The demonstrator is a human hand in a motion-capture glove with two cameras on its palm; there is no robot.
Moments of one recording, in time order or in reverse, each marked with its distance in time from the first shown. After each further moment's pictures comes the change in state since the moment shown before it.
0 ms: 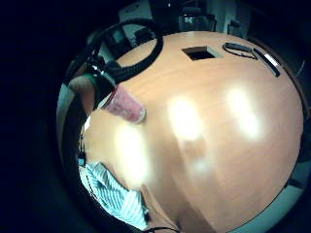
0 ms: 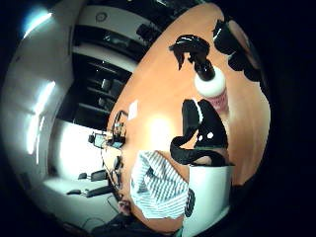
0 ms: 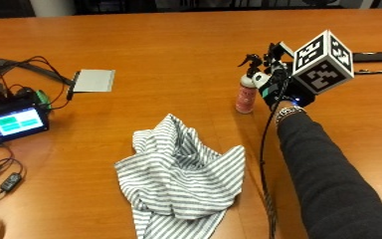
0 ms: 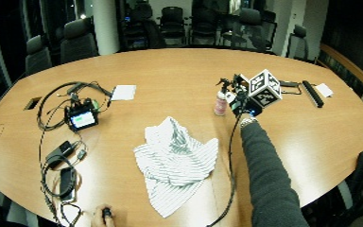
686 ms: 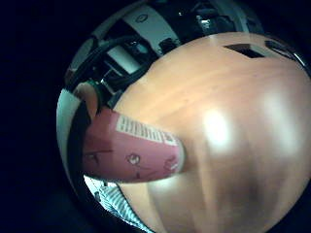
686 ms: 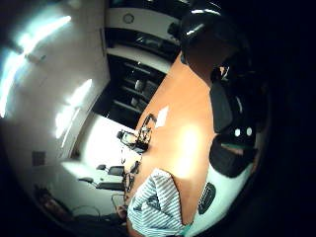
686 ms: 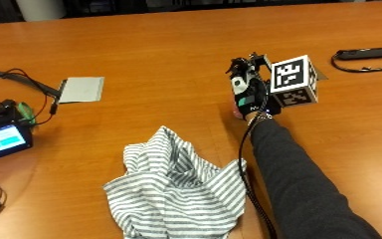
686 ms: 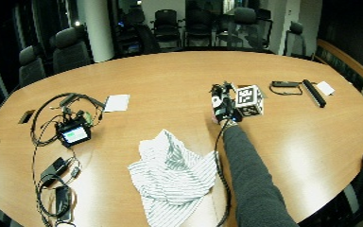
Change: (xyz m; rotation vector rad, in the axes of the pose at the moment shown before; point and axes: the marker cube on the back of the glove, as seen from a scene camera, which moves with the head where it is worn) arm -0.030 0.001 0.064 0.071 -0.368 -0.214
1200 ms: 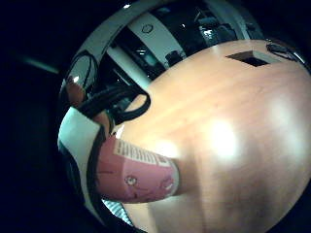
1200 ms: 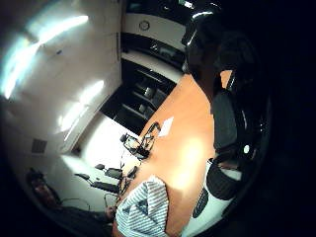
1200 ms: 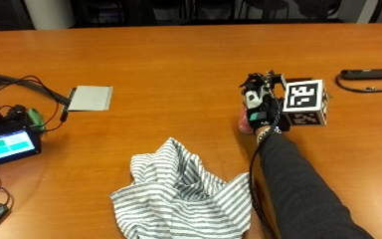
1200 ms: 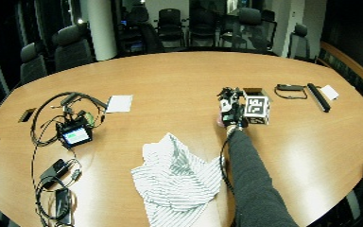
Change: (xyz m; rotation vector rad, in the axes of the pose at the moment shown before) arm 0.054 0.017 -0.011 0.078 -0.063 0.020
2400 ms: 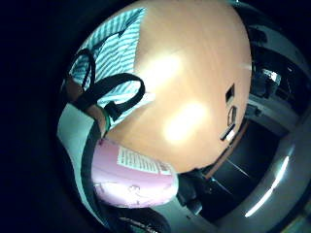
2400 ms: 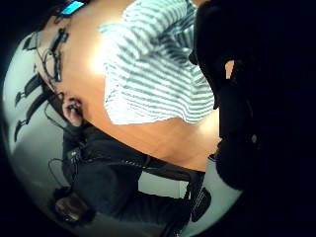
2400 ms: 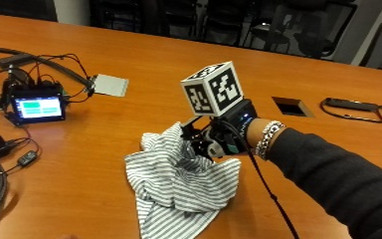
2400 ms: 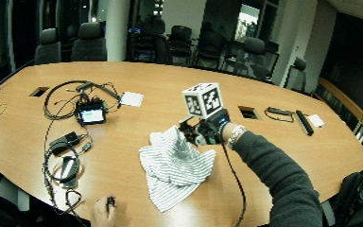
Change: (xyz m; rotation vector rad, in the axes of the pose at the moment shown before) arm -0.131 0.134 0.021 -1.347 1.014 -0.487
